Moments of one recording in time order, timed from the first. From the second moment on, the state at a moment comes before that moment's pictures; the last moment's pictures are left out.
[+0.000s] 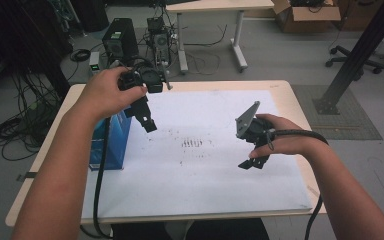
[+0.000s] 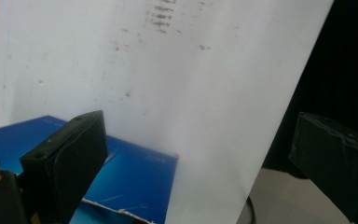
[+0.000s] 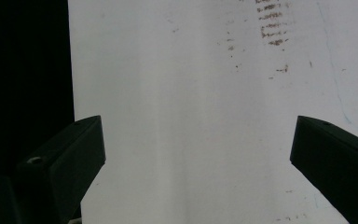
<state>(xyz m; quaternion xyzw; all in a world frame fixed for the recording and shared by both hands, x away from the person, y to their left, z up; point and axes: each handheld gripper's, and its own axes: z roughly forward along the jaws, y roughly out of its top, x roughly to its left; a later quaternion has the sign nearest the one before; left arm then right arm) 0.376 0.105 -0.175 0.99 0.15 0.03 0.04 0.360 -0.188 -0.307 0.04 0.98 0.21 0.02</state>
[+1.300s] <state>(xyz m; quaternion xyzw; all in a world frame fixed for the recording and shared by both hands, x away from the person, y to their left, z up) 0.366 0.077 -0.202 1.00 0.05 0.01 -0.02 0.379 -0.188 -0.286 0.05 0.98 0.17 0.03</state>
